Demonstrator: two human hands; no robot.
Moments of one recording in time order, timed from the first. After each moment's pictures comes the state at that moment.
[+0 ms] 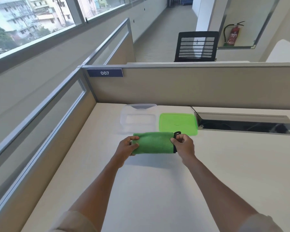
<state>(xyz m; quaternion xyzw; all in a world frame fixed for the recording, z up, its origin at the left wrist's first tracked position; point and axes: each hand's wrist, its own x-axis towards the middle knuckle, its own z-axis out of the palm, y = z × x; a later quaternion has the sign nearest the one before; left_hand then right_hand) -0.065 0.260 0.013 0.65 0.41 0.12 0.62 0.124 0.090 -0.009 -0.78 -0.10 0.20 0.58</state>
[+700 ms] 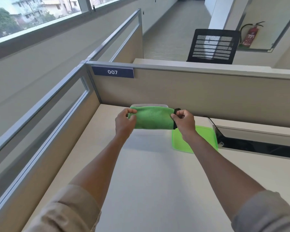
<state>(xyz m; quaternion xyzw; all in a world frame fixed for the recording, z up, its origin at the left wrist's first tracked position) 0.024 0.404 0.051 0.71 0.46 0.32 0.43 0.207 0.266 0.033 -0.78 -0.17 0.15 0.58</state>
